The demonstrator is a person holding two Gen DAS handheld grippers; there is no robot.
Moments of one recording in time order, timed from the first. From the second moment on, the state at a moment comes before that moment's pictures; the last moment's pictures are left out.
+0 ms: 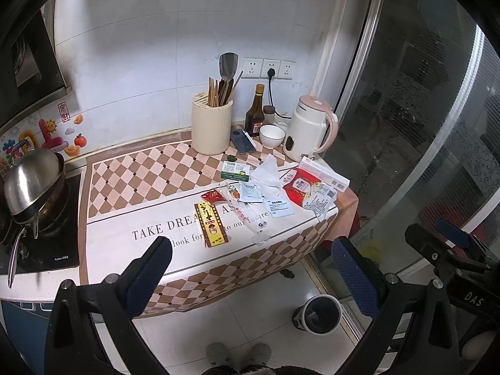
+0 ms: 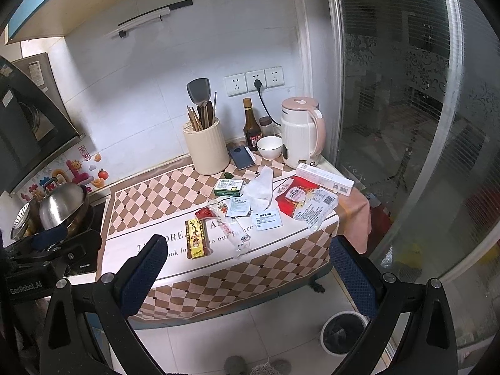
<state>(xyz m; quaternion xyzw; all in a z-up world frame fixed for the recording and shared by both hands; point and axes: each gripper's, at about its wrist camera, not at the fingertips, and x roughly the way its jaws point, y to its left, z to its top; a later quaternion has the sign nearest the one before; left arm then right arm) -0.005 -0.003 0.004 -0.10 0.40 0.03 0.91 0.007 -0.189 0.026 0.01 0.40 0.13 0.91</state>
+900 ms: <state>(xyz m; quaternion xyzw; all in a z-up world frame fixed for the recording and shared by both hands) -0.001 -0.018 0.002 -0.10 0.40 0.02 0.91 0.002 -0.194 0.027 0.01 0.40 0.13 0.91</state>
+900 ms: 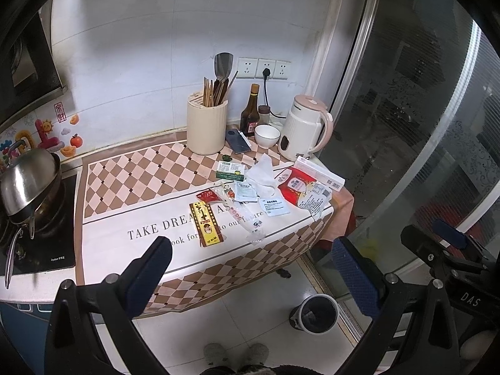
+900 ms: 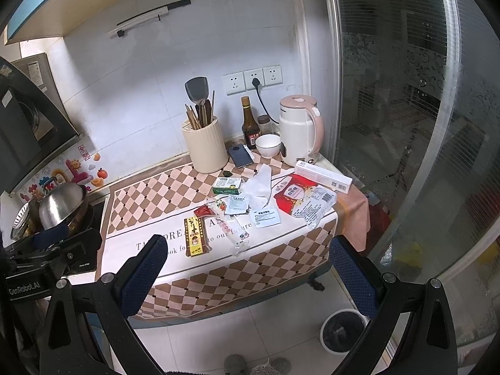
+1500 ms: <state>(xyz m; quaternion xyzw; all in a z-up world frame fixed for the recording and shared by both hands) -0.001 -0.020 0.001 -0.10 0.40 0.03 0.91 0.010 -0.199 0.024 0.01 0.41 0.12 0.91</state>
